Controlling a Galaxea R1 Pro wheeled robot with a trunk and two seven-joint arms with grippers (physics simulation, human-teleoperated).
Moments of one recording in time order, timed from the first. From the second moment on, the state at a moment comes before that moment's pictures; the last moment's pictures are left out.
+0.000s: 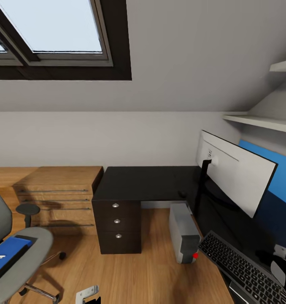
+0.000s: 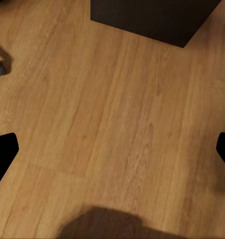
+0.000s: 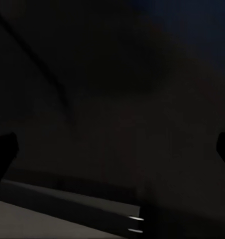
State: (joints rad) left arm -0.34 -0.04 0.05 -0.25 0.22 -0.14 0.07; right arm -0.65 -0.41 -0.47 -0.20 -0.01 0.06 -0.08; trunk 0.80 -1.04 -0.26
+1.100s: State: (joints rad) left arm -0.34 -0.04 0.05 -0.25 0.22 -0.14 0.07; right arm -0.65 -0.41 -0.47 -0.20 -0.01 0.06 -0.08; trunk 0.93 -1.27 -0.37
